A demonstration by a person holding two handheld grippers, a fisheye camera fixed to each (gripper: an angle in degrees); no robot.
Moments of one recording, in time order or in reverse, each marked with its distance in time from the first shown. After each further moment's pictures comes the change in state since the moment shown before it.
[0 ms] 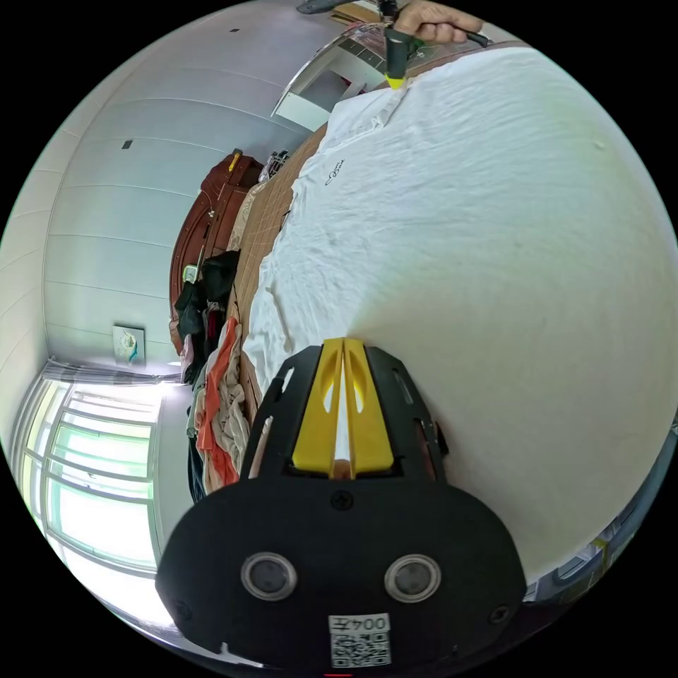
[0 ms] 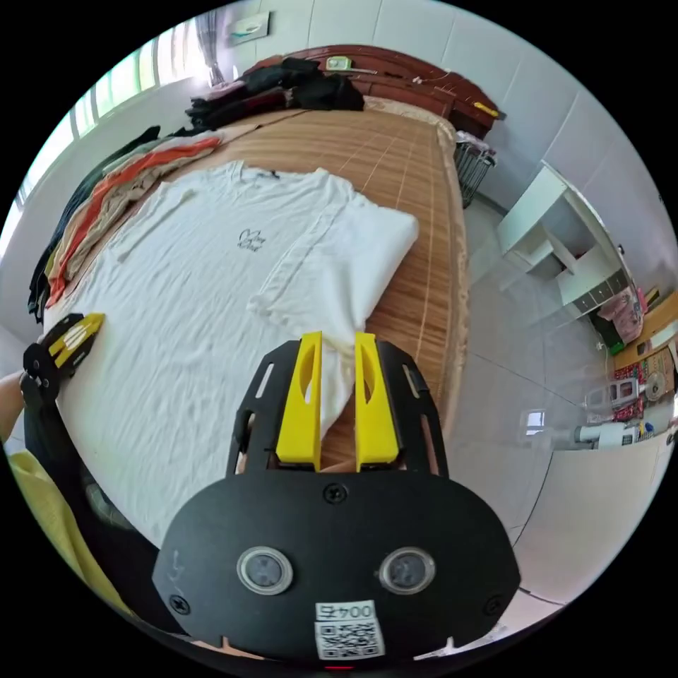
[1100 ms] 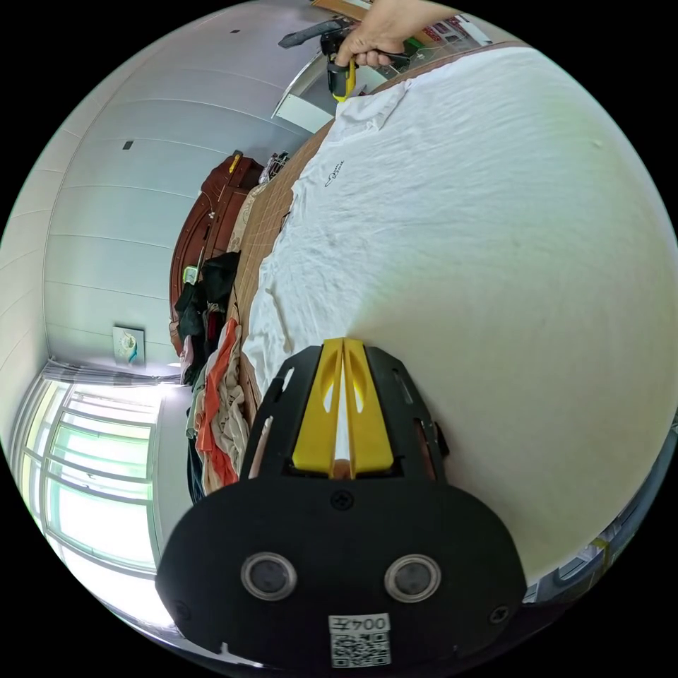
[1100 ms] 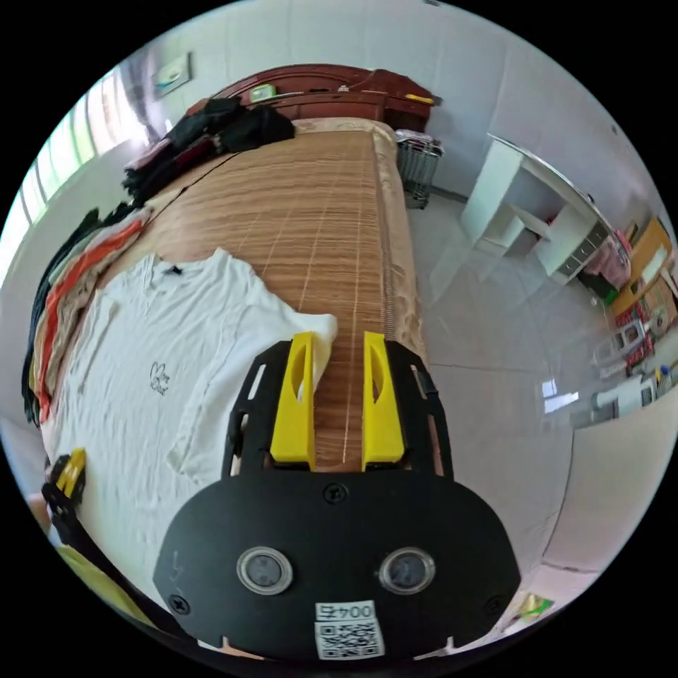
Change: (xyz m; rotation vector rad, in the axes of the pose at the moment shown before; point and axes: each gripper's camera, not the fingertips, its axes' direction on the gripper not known) left arm 0.013 -0.003 0.004 0.008 0.000 -0.004; right arm 0.093 -0.106 0.008 0.063 -0.023 0.219
